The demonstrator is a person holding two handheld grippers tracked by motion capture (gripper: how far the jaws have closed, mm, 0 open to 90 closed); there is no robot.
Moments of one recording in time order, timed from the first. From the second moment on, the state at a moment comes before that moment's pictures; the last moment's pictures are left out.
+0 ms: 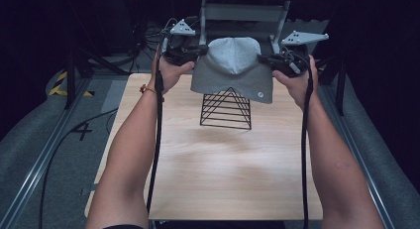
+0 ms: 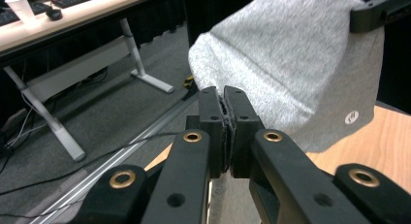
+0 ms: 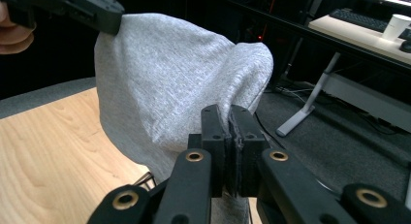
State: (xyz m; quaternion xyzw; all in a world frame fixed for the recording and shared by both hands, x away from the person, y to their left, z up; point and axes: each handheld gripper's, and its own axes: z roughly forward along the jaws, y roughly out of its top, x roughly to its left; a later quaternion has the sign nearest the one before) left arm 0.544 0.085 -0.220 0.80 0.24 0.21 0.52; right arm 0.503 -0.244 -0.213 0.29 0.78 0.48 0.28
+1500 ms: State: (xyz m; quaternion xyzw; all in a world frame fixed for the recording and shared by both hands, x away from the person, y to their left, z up) left arm 0.530 0.085 -0.312 0.80 0.25 0.17 0.51; right arm 0.491 -0.250 -0.297 0.30 0.80 0.46 0.23
